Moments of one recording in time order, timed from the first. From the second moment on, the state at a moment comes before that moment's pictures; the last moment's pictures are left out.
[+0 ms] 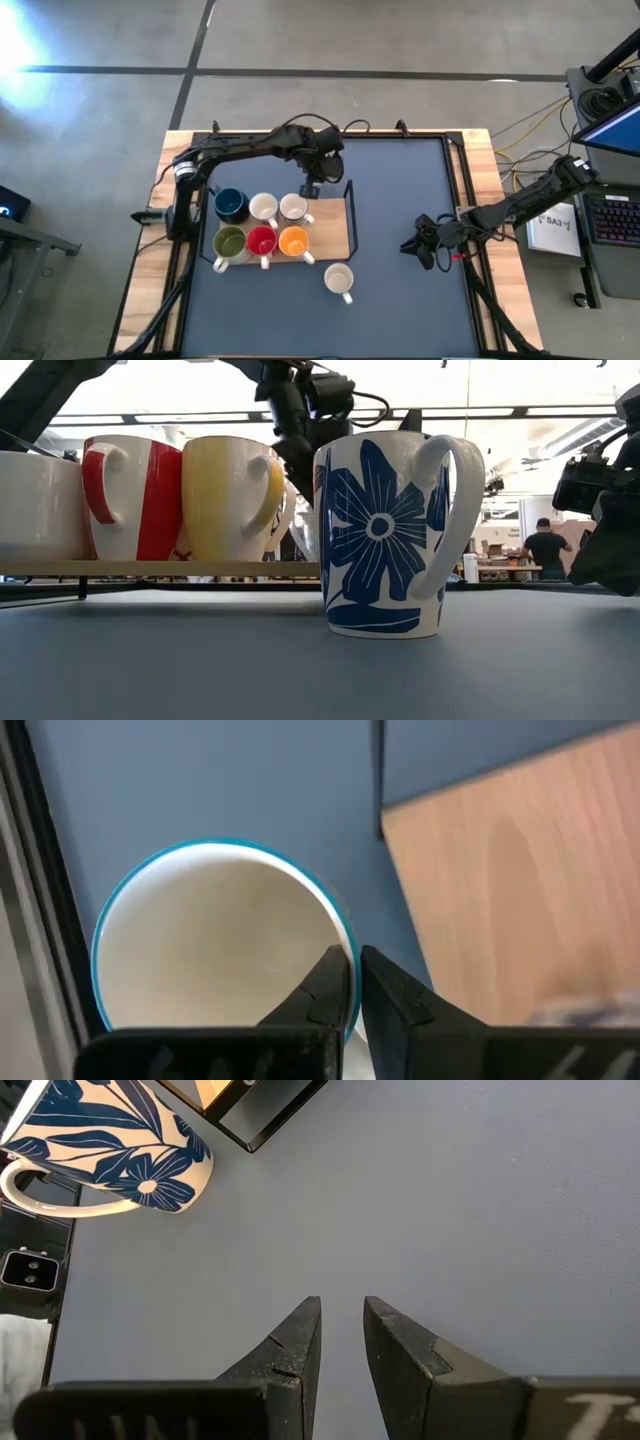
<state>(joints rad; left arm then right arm) 0.31 2.00 1.82 -1.00 0.04 0.59 0.41 0.71 0.01 0.09 0.18 0.92</state>
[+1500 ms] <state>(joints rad) 0.10 1.95 1.88 -1.25 0.09 1.15 0.41 0.71 0.01 0.09 0.18 0.92</state>
